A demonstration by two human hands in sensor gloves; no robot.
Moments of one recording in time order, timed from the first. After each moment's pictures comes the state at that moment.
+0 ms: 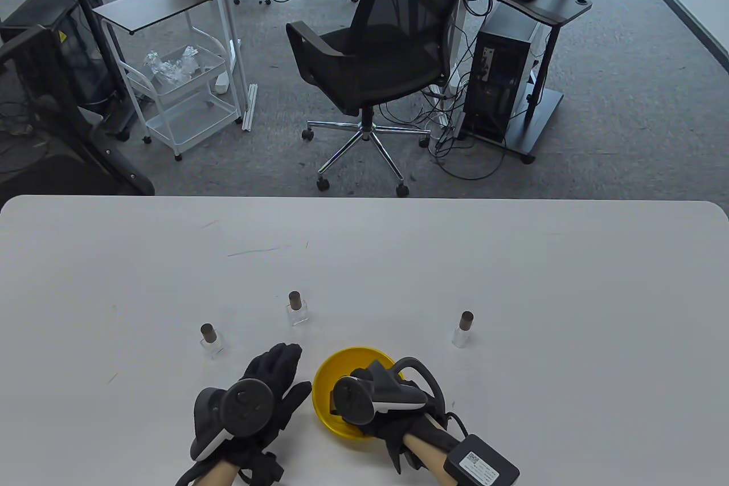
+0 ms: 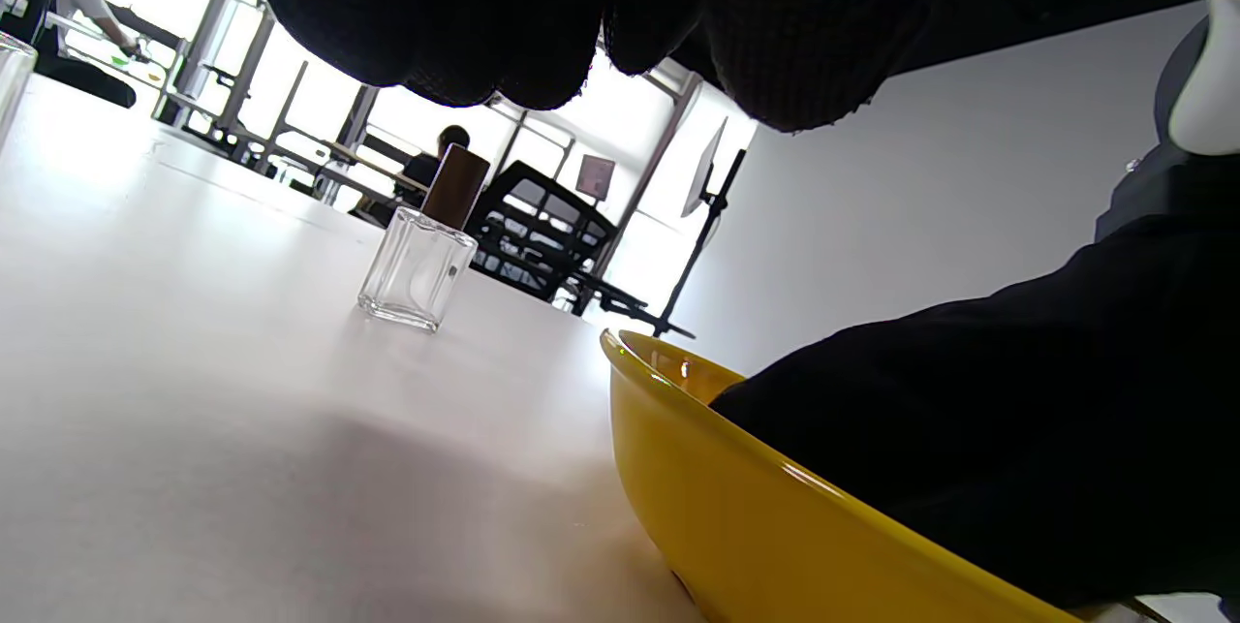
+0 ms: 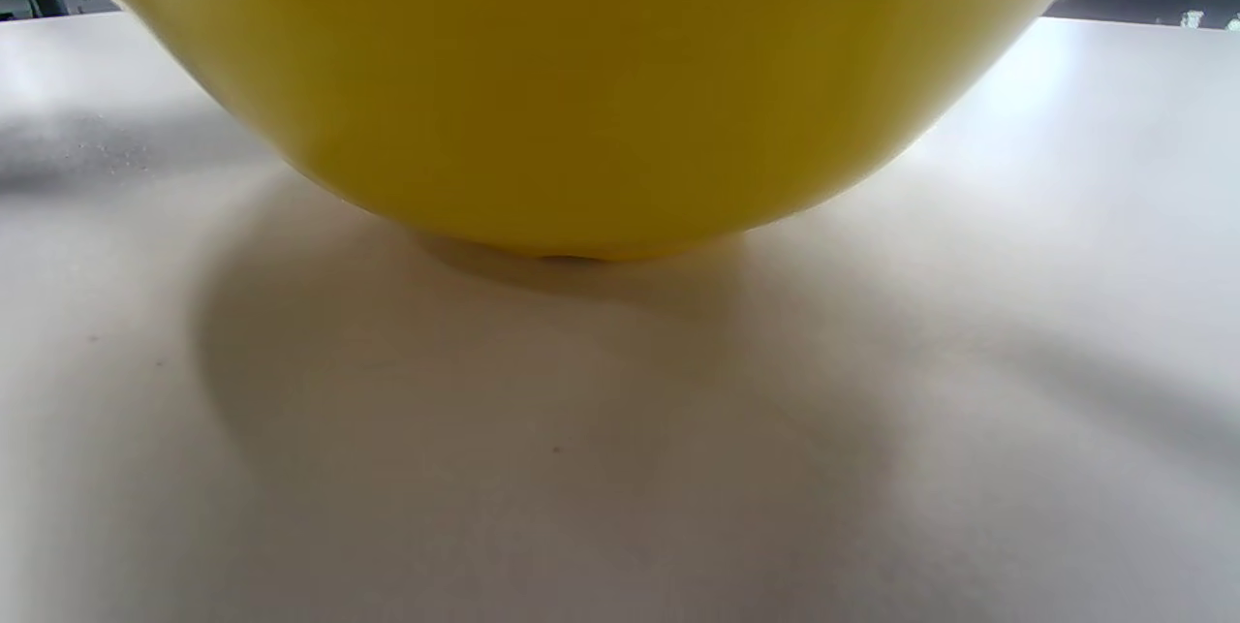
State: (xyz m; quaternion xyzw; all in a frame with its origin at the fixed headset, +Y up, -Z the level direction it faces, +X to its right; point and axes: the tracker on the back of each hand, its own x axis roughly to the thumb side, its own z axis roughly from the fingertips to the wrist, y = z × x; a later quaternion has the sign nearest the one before) left_hand -0.191 -0.725 -0.298 0.06 -0.15 0.23 0.96; right_hand 0.005 -0.752 -0.333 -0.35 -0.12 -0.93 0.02
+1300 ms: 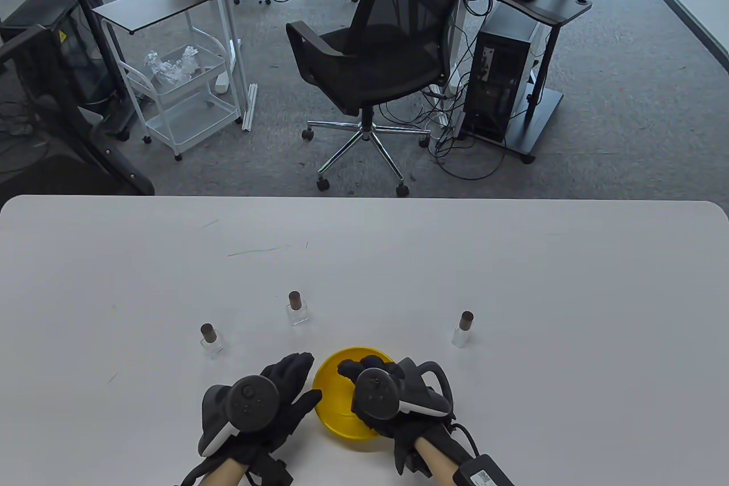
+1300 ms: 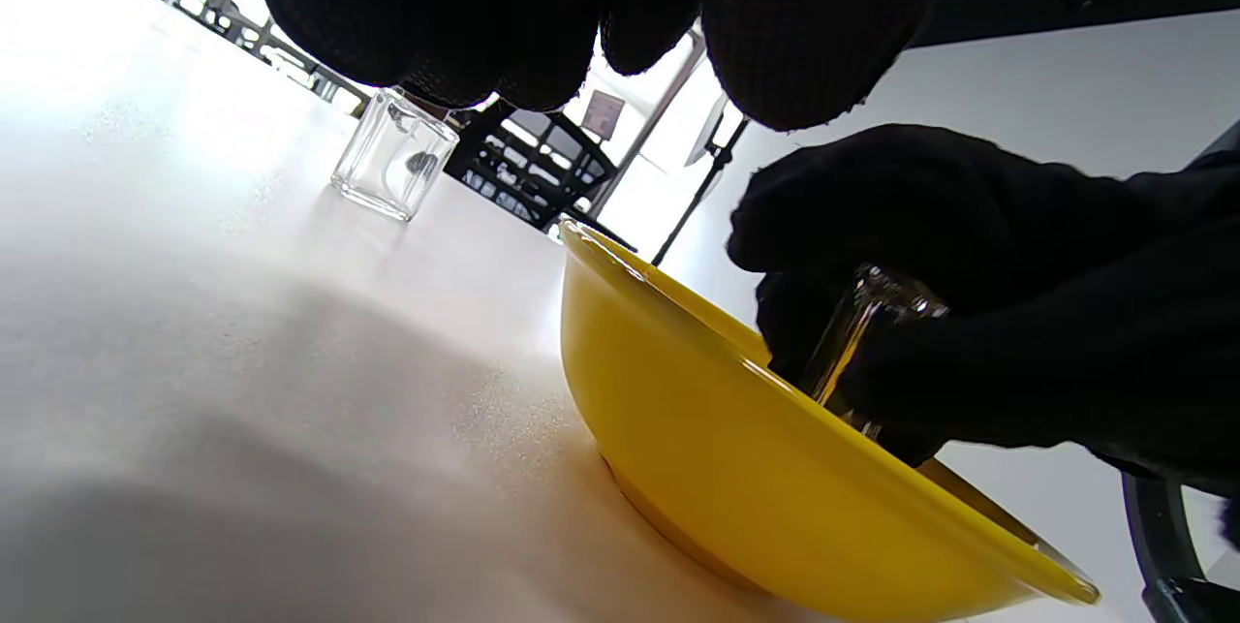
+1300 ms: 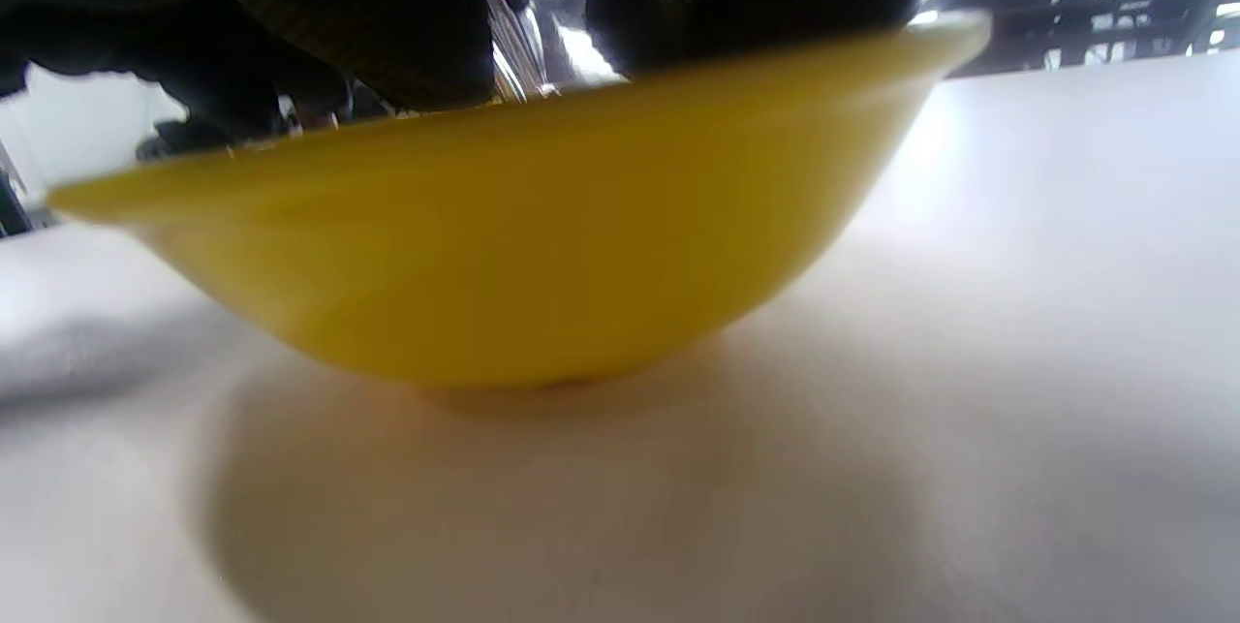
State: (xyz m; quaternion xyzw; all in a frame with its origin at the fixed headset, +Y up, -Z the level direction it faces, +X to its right) left_hand -0.185 -0.740 -0.302 0.00 -0.15 0.28 0.95; right_hand 0.036 -0.731 -0.326 -0.30 -0.04 -0.95 -0.10
